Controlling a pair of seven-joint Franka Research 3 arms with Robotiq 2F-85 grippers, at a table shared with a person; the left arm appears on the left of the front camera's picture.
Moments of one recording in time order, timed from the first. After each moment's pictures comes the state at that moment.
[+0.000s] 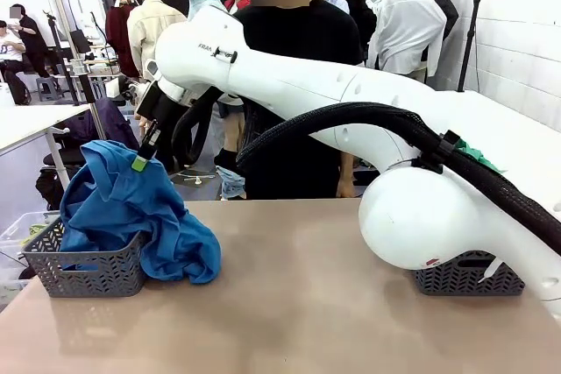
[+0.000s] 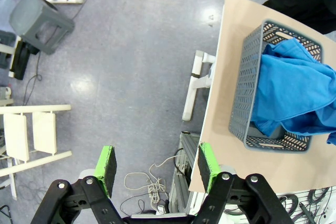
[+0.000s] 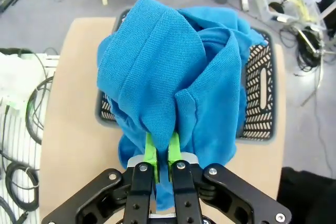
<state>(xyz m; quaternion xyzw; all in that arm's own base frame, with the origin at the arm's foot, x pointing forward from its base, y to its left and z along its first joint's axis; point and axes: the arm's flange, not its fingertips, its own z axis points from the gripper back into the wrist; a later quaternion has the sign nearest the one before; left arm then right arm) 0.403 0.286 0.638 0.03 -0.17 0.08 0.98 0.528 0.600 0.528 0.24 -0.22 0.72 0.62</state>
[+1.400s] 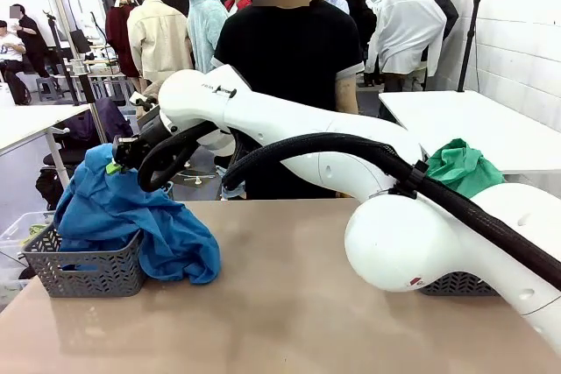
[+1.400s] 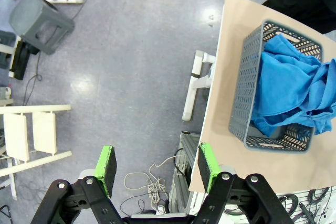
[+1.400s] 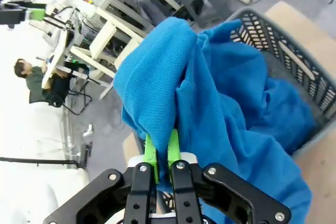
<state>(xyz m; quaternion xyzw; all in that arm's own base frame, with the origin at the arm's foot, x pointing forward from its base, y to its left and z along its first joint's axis) 0.403 0.286 0.638 0.03 -0.17 0.08 0.98 0.552 0.629 0.466 0.47 -0.16 0.35 0.80</state>
